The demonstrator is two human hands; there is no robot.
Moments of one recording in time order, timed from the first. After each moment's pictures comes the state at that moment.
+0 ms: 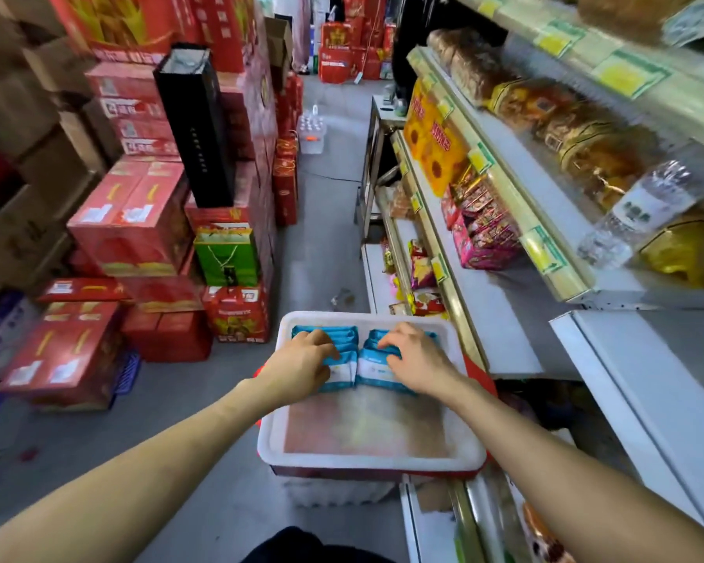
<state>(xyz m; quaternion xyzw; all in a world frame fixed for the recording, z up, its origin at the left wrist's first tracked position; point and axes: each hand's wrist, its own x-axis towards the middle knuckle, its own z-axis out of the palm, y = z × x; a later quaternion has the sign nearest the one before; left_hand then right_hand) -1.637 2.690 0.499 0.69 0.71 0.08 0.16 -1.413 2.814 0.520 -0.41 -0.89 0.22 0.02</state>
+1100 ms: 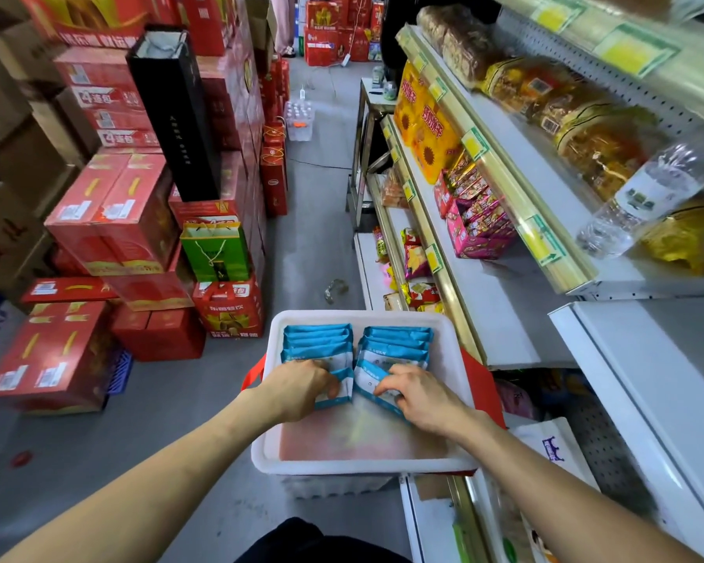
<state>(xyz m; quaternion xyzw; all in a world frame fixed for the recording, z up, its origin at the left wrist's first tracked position) -1.625 2.687 0.489 0.75 0.63 -0.03 0.19 -1.378 2.786 0.490 -0.33 -0.91 0.22 -0.08</state>
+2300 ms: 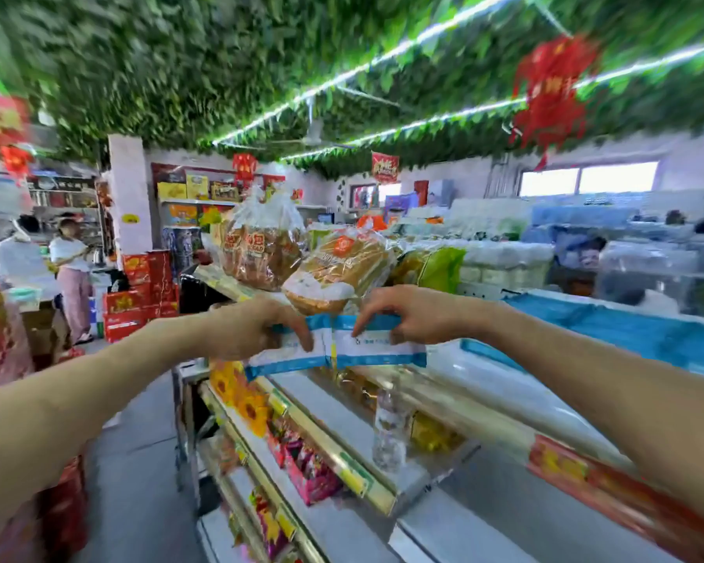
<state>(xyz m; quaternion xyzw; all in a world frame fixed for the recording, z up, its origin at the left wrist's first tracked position) -1.551 2.918 0.966 0.92 0.36 0.13 0.05 -1.245 2.893 0.985 -0.45 -0.89 0.02 0.10</state>
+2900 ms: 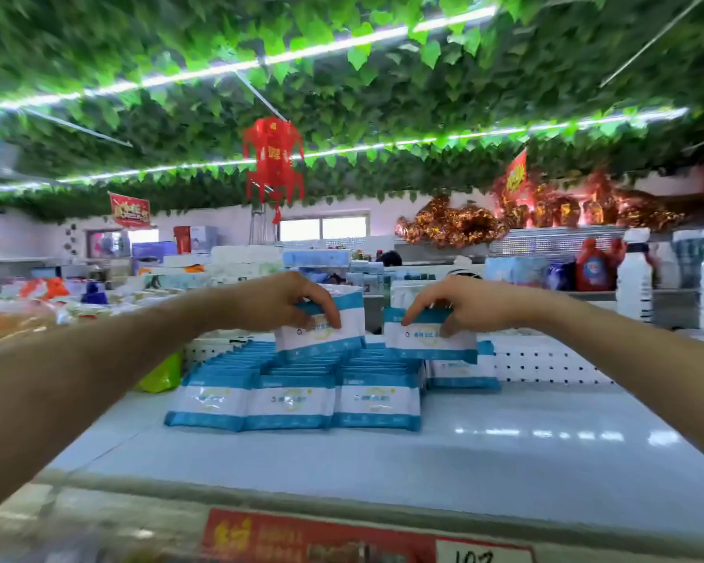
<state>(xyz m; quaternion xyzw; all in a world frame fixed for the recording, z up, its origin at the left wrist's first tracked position) -1.142 2.849 1.075 0.99 0.00 0.14 0.09 -0.896 2.611 1.058 -0.75 -0.64 -0.03 0.16</state>
